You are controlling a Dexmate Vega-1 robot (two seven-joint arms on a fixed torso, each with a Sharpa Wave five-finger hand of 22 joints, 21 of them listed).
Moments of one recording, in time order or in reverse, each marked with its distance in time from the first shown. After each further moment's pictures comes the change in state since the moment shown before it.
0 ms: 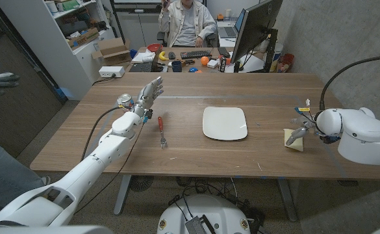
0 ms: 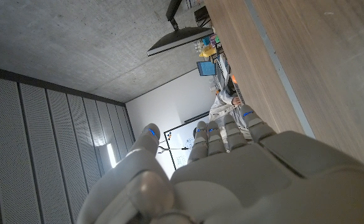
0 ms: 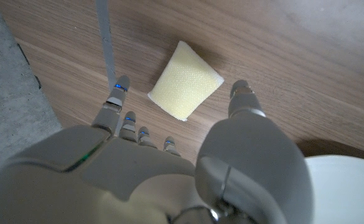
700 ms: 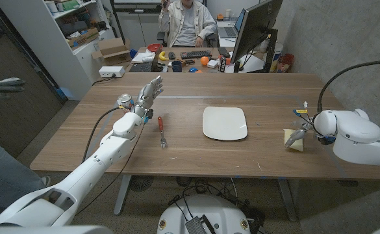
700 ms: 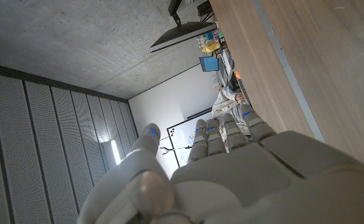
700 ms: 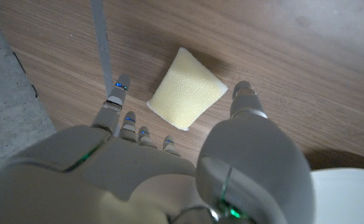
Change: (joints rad) left arm 0.009 -0.012 -0.001 -0.005 0.019 -0.027 0.027; left_hand -0.004 0.004 0.004 -0.004 0.000 0.027 -0.005 0.011 0.000 0.021 -0.004 0.004 0.000 0.022 0.000 0.008 0.000 0.006 0.006 0.000 0.000; right arm 0.036 0.037 -0.049 0.056 -0.027 0.014 0.025; right_hand -0.010 -0.010 -0.017 0.000 0.011 -0.001 0.014 0.008 0.000 -0.001 -0.010 0.009 -0.005 0.000 0.000 0.001 0.000 0.018 0.004 0.000 0.000
